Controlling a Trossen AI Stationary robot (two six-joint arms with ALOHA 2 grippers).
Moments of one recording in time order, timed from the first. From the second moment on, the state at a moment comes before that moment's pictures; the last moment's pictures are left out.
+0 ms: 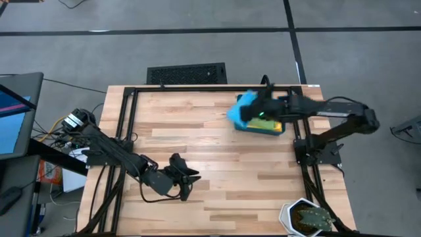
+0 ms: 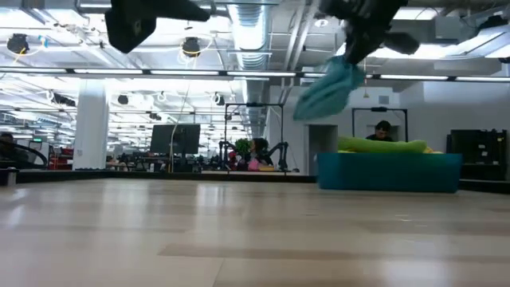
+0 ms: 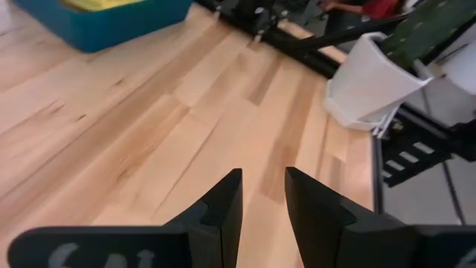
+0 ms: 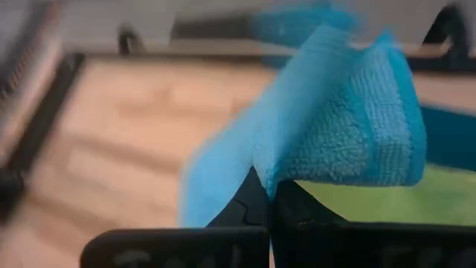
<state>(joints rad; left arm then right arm) -0.58 1.47 0.93 -0.04 -0.64 -0.84 -0.07 1.29 1.23 -0.94 0.47 1.05</state>
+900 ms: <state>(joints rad) -0.57 1.47 0.93 -0.21 -0.65 -0.90 -0.16 1.20 0.91 -0.81 0.81 1.70</state>
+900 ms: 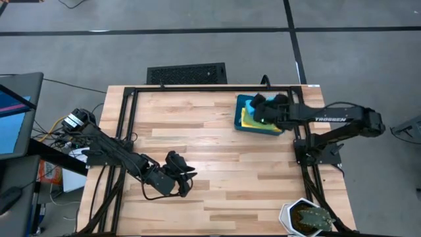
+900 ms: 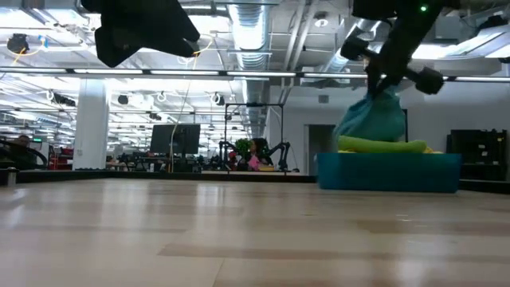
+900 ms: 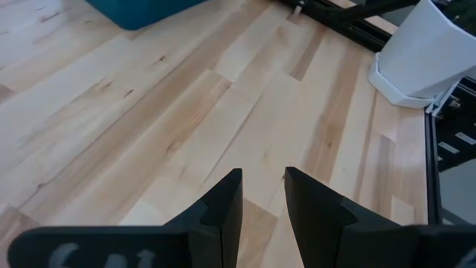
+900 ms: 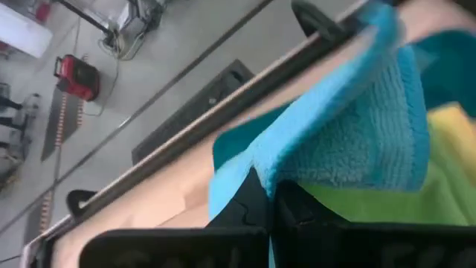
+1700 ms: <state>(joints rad) -0.57 1.47 0.93 -0.21 -0.64 -0.90 0.05 1.22 0.78 -0.78 0.59 1.73</state>
